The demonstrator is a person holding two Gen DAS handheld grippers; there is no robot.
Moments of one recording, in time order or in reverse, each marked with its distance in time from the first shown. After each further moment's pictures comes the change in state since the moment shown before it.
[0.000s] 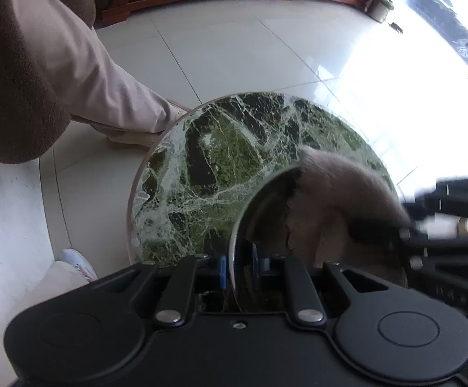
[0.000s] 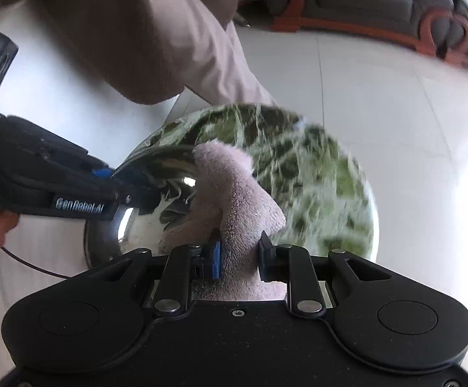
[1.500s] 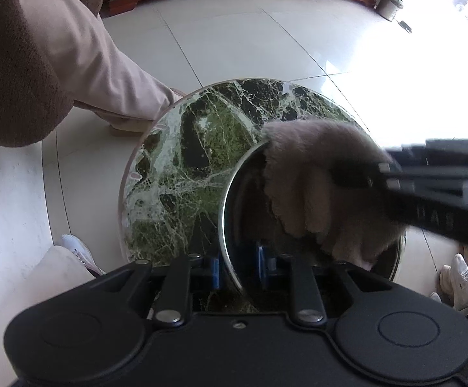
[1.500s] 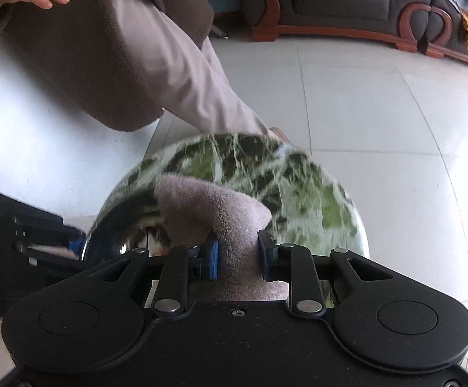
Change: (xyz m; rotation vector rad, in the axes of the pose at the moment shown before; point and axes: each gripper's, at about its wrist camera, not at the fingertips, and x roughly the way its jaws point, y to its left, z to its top) left arm 0.001 -0.009 -0.008 -0.054 0.011 0.004; right arm 0.010 -0.017 -0.004 0.159 -0.013 -0.022
